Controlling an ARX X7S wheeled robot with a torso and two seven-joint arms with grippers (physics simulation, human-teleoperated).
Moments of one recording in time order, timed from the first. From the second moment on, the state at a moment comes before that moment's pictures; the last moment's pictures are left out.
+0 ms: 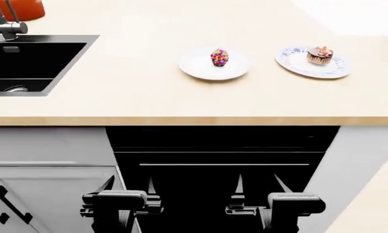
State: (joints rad) left arm -0.03 -0.12 0.14 -0.01 -0.14 -0.06 -0.12; right arm 0.01 0.12 -0.14 0.02 0.13 -0.03 0.13
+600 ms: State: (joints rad) left arm -0.03 -0.14 0.17 -0.01 -0.15 -0.05 -0.14; right arm 0.01 0.14 -0.17 0.02 0.15 -0.04 0.16
